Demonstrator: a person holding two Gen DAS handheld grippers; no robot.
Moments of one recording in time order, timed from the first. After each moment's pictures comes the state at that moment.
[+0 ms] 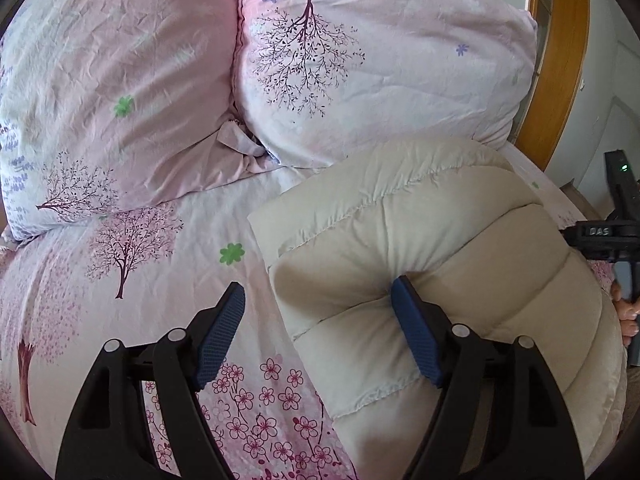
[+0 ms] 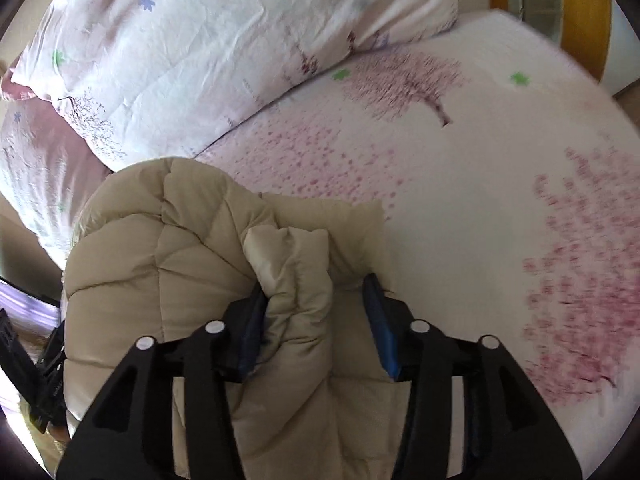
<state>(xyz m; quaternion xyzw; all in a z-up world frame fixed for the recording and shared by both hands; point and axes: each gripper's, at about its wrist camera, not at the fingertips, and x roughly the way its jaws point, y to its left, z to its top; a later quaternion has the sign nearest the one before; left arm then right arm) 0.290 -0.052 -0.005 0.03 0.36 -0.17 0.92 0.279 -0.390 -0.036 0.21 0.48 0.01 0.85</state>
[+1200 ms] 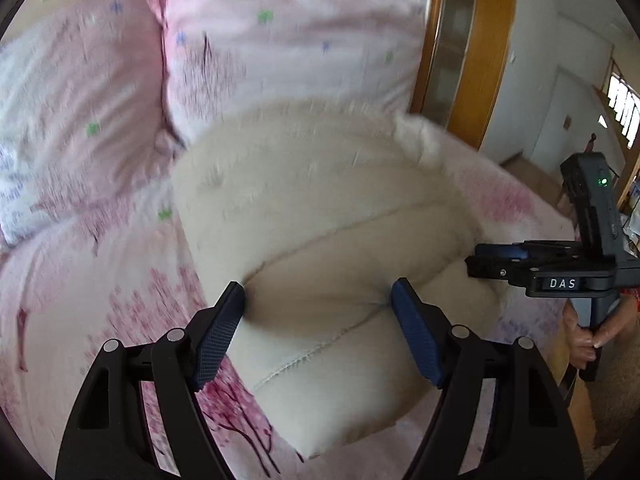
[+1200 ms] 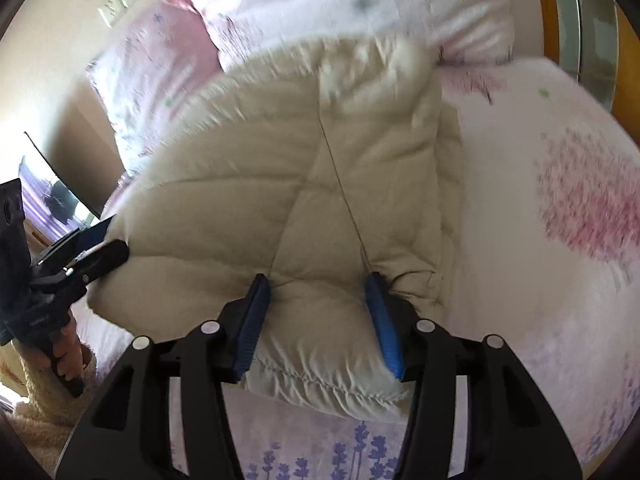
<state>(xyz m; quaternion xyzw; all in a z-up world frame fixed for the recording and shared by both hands) 0.157 -0.101 0.010 0.07 0.35 -0.26 0.90 0.135 -0.323 -0.041 0.14 0.43 0.14 0.88</state>
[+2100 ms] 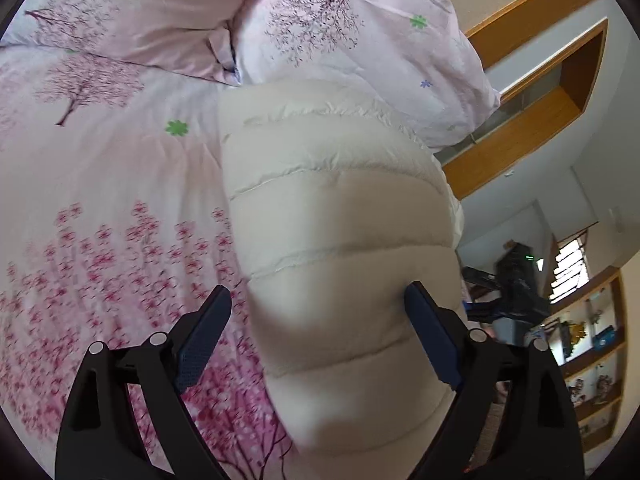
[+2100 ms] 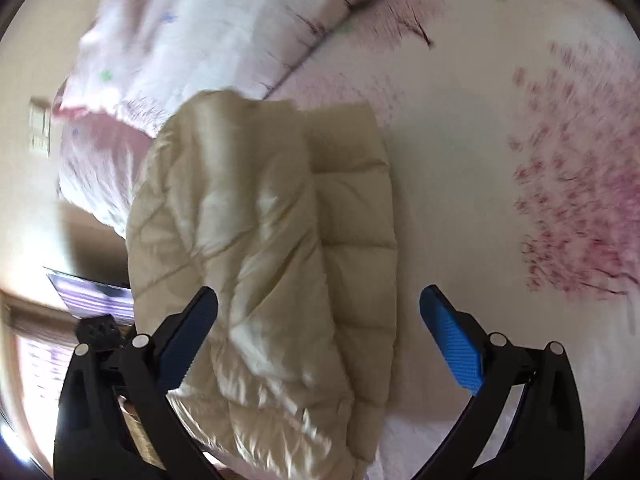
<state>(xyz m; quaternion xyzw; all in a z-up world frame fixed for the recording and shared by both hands) 0.245 -0.012 -0.022 -0.24 0.43 -0.31 0.81 0.234 -0.418 -0.055 0.35 0.52 0.13 0.77</state>
